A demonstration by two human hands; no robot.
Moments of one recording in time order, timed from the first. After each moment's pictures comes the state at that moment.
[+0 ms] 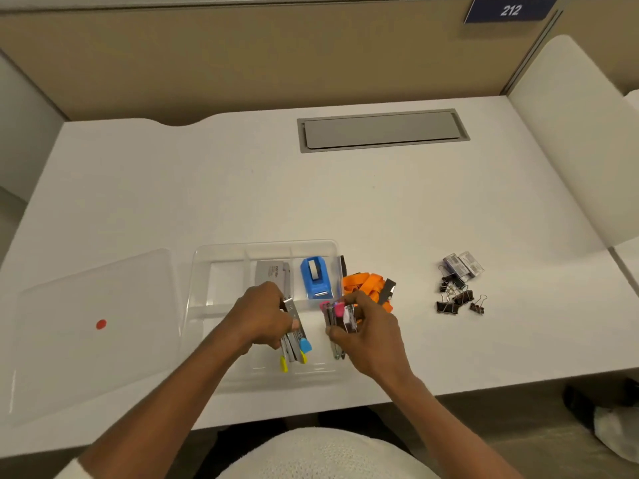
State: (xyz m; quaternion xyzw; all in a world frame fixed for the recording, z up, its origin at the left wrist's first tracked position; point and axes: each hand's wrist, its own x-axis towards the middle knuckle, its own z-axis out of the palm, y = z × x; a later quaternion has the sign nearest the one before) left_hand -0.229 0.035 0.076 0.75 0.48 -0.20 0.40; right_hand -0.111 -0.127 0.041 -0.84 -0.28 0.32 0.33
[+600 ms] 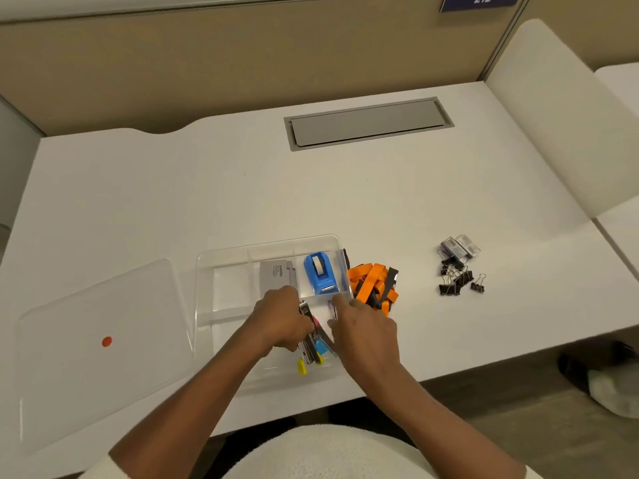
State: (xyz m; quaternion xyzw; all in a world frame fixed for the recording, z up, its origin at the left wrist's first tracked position) left_hand -0.227 0.034 0.051 0.80 0.44 -0.25 0.33; right_hand -0.154 -0.102 0.032 -0.90 -0.41 0.15 0.04
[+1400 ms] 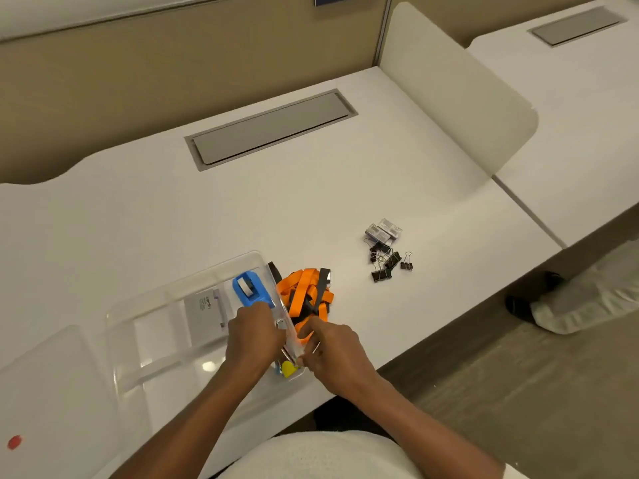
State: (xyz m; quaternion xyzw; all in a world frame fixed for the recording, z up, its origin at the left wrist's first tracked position) left_hand -0.164 -0.016 -0.006 0.86 0.44 -0.17 0.19; right_hand -0.117 -0.166 0.003 -0.86 -0.28 0.34 0.26
